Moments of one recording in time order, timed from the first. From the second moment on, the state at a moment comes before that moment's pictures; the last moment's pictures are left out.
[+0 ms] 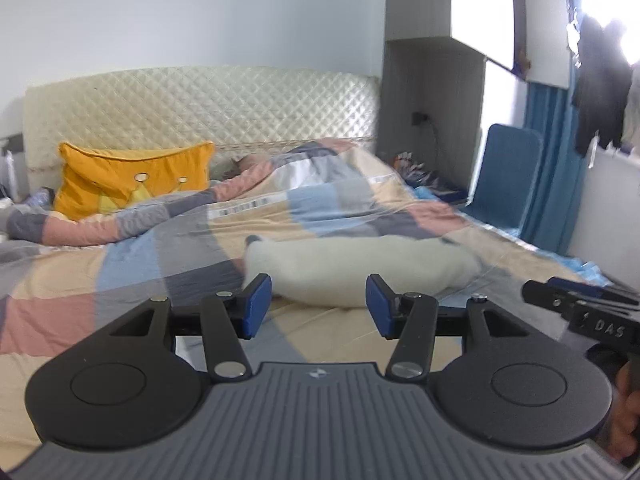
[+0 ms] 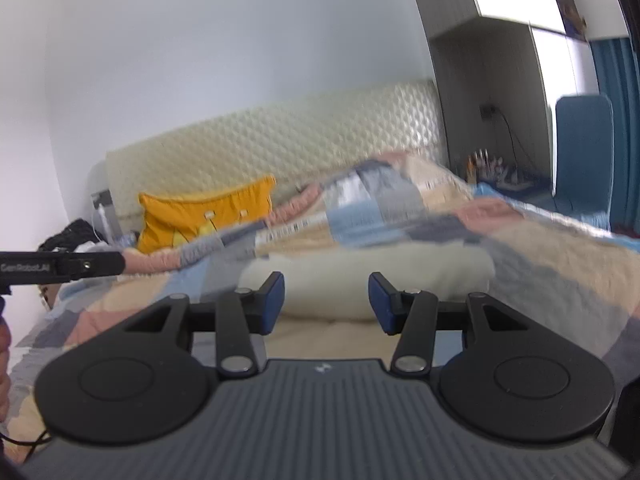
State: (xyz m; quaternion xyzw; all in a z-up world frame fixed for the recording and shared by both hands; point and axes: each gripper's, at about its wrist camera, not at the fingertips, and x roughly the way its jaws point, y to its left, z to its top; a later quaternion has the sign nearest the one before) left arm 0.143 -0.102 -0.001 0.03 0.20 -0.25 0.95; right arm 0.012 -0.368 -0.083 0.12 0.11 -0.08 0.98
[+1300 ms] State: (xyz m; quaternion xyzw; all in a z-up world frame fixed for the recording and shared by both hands) left arm 0.177 -0.107 -0.049 0.03 0.26 -0.23 0.94; right arm 0.038 -0.361 -0.110 0.07 0.14 -0.13 0.98
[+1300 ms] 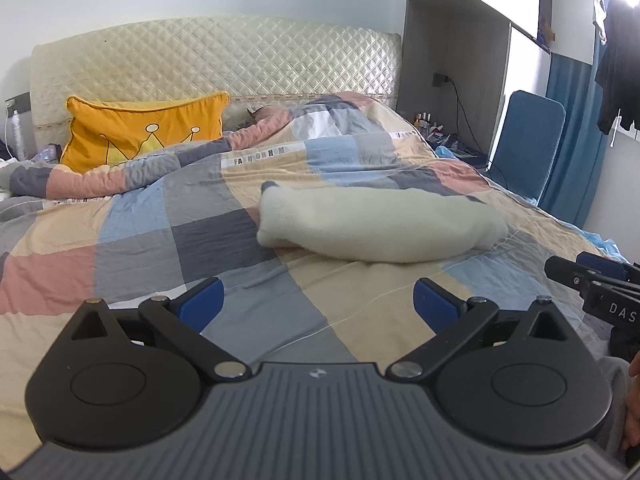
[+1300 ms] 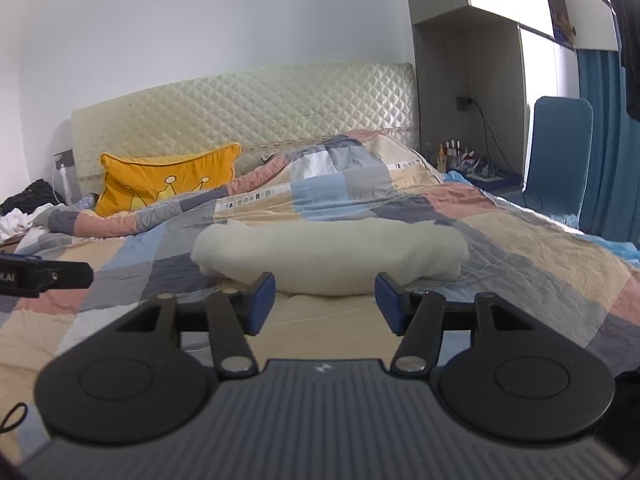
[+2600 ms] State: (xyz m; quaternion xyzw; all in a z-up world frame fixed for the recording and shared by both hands) left arm 0.163 -0.111 -0.036 0.03 0.25 -0.23 0.94; right arm 0.039 -0.363 -0.111 0.07 0.14 -0.13 0.98
